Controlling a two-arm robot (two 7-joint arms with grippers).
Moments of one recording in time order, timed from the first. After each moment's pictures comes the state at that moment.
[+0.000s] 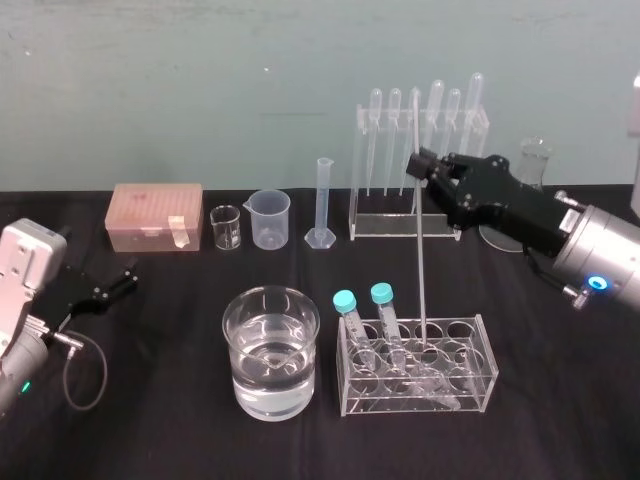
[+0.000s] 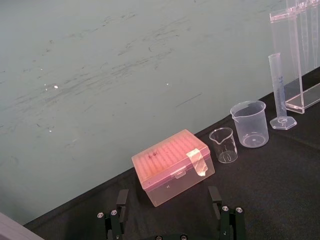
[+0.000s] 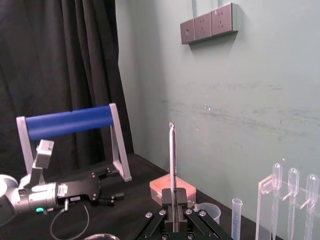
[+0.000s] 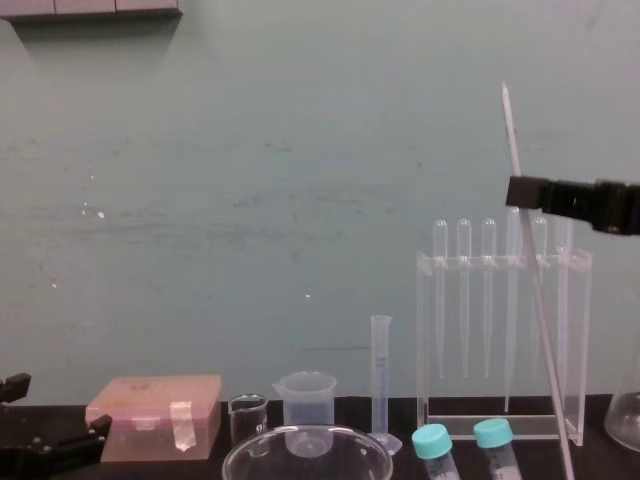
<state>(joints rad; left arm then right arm) -0.20 0.60 0.45 -1.41 -0.25 -0.12 0.03 0.34 0.67 -0.41 -1.60 0.81 0.01 0.58</state>
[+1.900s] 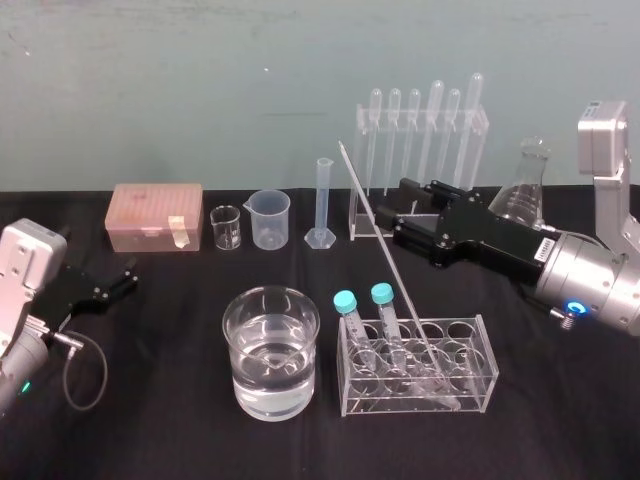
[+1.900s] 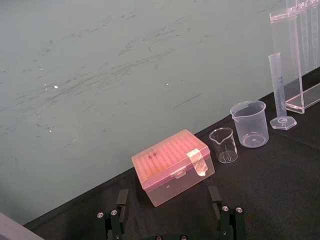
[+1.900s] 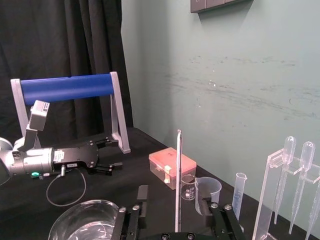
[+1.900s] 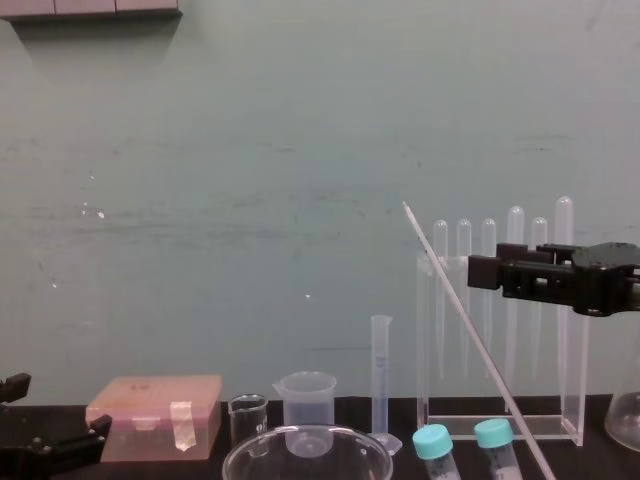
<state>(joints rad) -0.20 0.60 0.45 -1.41 -0.25 -0.12 0.03 0.34 0.64 -0.43 -1.55 0.68 0.02 0.61</state>
